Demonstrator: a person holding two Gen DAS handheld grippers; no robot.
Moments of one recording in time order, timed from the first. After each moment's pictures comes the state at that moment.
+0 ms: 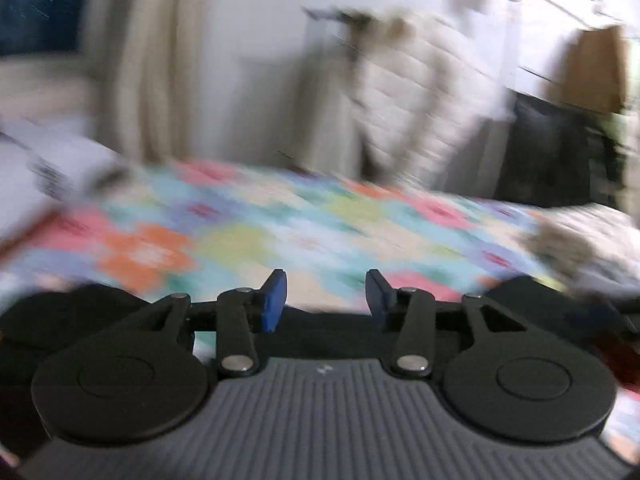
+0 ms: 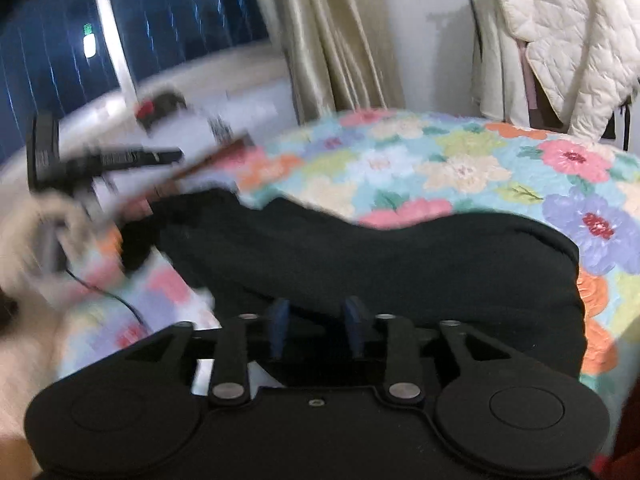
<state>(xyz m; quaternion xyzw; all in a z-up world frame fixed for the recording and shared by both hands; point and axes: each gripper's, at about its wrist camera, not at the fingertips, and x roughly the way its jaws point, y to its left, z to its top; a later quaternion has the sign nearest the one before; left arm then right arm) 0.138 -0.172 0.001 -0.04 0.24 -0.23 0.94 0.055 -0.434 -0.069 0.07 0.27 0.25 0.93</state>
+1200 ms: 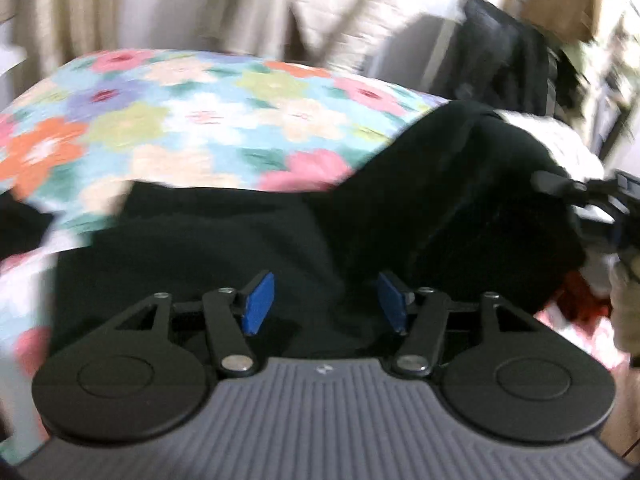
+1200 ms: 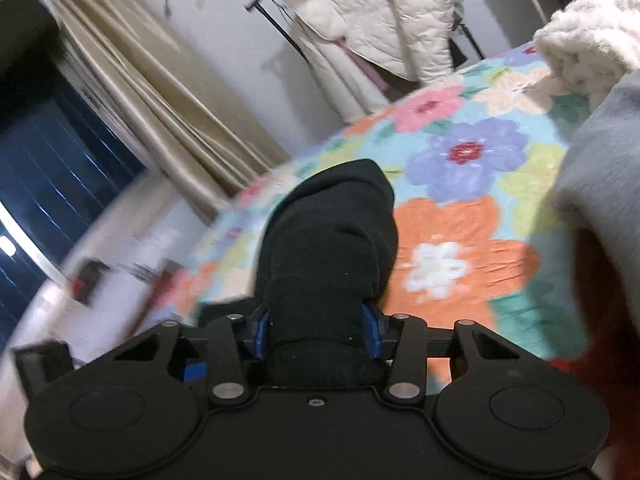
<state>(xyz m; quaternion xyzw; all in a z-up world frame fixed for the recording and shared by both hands) 0.152 -0.188 -0.018 -0.05 0.36 -0.26 0.89 0.055 -0.501 -0.092 0.35 0.23 0.13 0.90</state>
